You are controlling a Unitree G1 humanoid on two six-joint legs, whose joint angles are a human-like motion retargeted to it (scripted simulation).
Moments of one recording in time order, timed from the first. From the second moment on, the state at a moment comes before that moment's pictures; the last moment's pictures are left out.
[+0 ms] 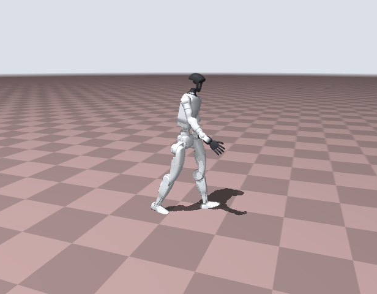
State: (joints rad) left arm -0.06 0.25 -0.01 1.49 -0.10 -0.25 -0.10; right arm -0.57 -0.14 0.22 1.17 -0.01 -0.25 -0.11; waist 0.31 -0.14 0.24; left_leg -0.11 0.10 0.53 -0.09 -0.14 -0.05; right_leg 0.28 -0.13 0.08 0.15 -0.26 0.20
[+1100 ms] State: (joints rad) left arm -0.02 0.18 -0.20 1.58 0.21 -0.19 -0.23; right arm -0.35 -0.25 0.05 1.42 0.13 -0.18 -0.04; waist 0.15 -0.16 0.12; left_leg -0.11 0.06 0.42 0.98 -0.47 0.10; right_leg 0.01 -0.17 0.00 0.06 -0.08 0.26
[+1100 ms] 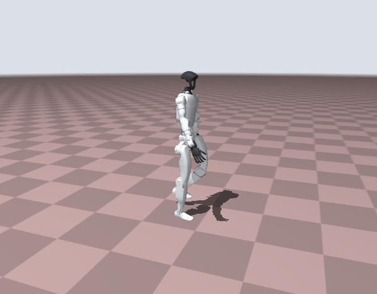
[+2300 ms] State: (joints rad) left arm -0.63 0.28 -0.13 1.44 0.12 -0.24 0.00; right arm -0.14 -0.19 -0.17 1.44 0.14 -0.20 0.01; waist 0.07 -0.11 0.17; left_leg 0.19 -0.02 0.30 -0.02 -0.27 -0.04; right_leg -0.02 -0.16 -0.10 -0.02 -0.01 0.26
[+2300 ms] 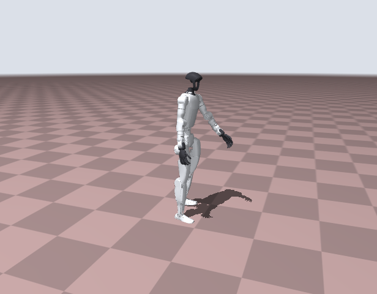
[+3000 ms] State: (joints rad) left arm -0.29 0.18 -0.03 1.56 -0.09 -0.25 -0.02; right arm -0.24 -0.22 -0.22 1.45 0.28 -0.25 -0.10; waist 0.07 -0.06 0.09; left_leg 0.19 0.00 0.25 -0.01 -0.30 -0.03; right_leg 0.01 -0.16 -0.17 -0.01 -0.12 0.25
